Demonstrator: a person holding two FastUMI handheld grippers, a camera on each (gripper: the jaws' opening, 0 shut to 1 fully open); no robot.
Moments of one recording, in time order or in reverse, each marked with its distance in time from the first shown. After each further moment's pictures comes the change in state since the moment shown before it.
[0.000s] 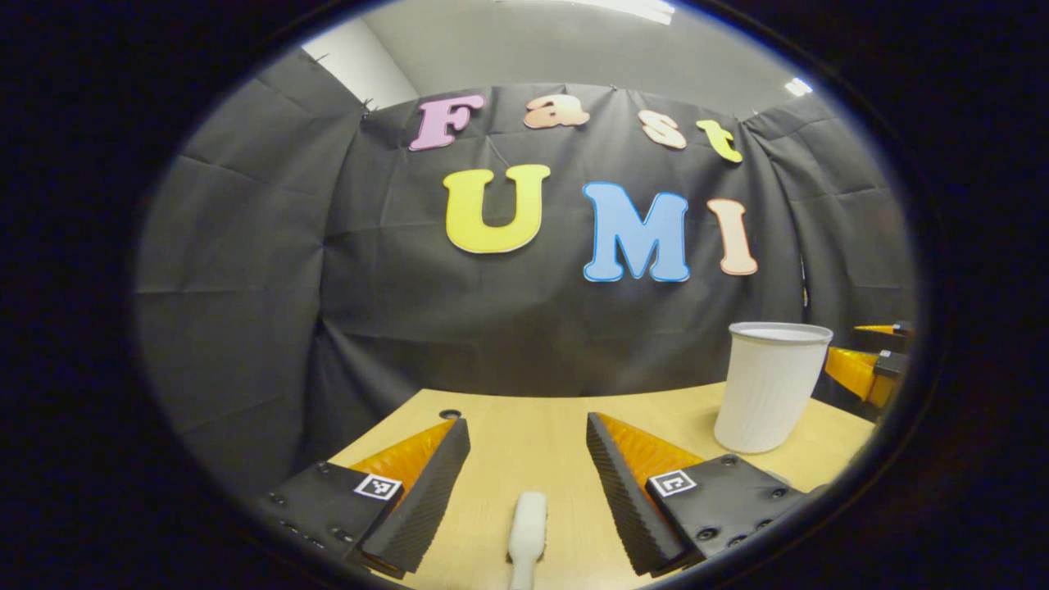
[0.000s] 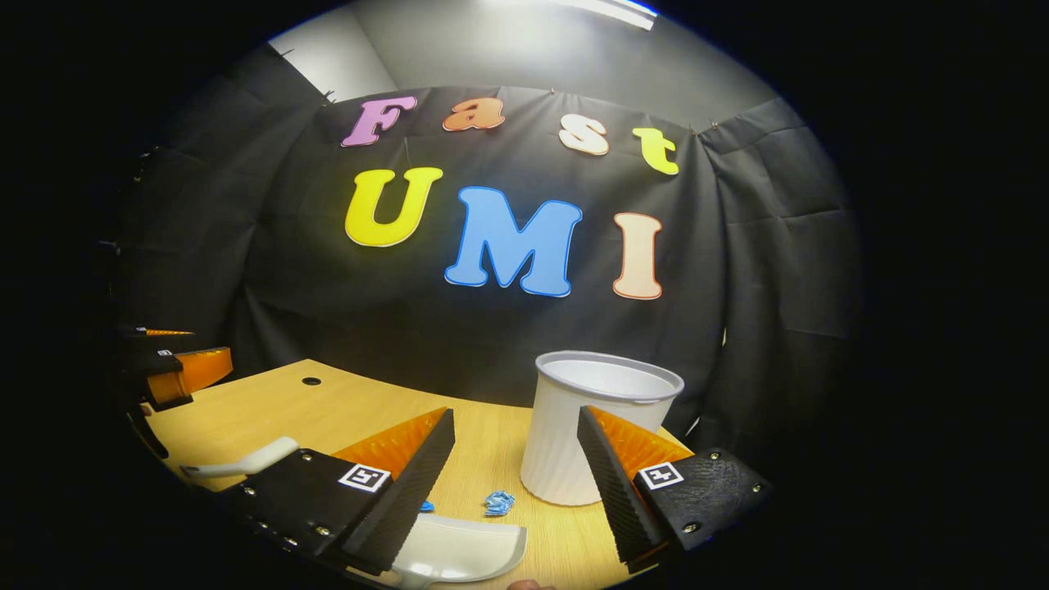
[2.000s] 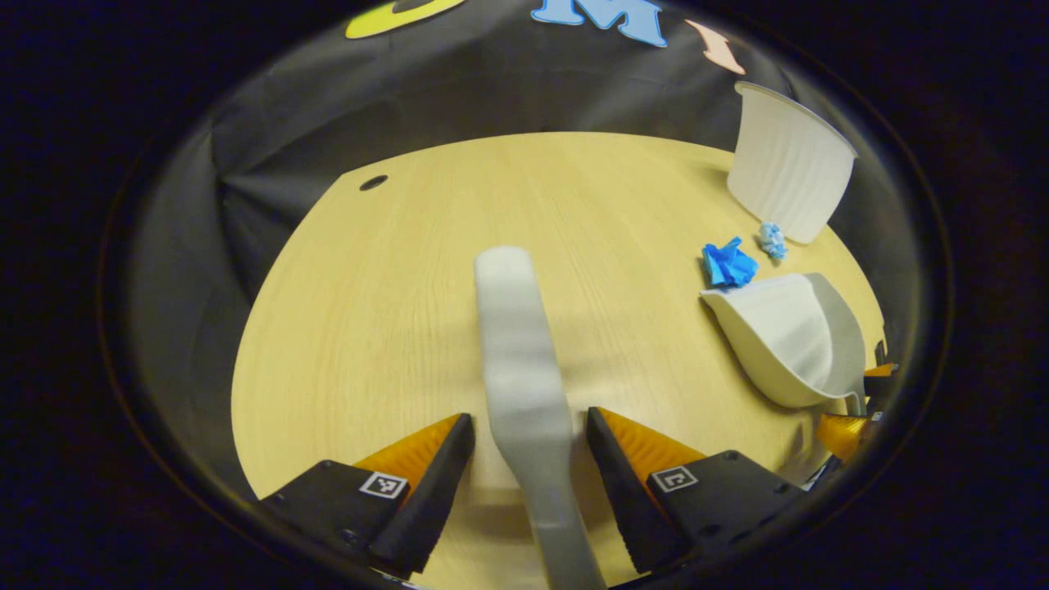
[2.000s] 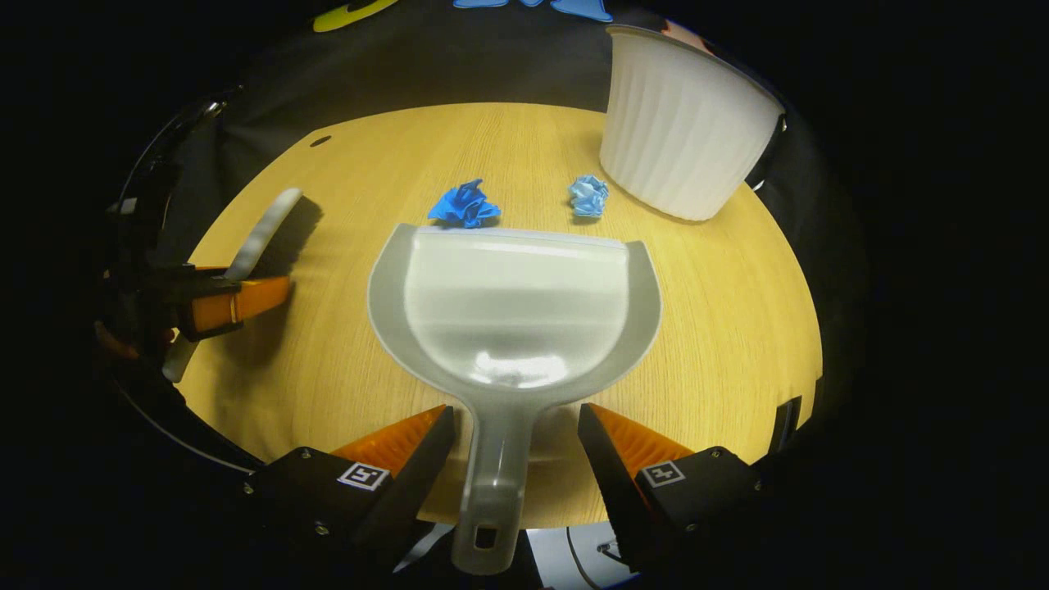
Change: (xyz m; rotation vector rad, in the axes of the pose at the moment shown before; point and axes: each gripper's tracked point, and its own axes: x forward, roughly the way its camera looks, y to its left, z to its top) left arm -0.010 0.017 -0.232 0.138 0.931 -0.137; right arm -0.089 0.080 -0.235 0.037 1.083 0.186
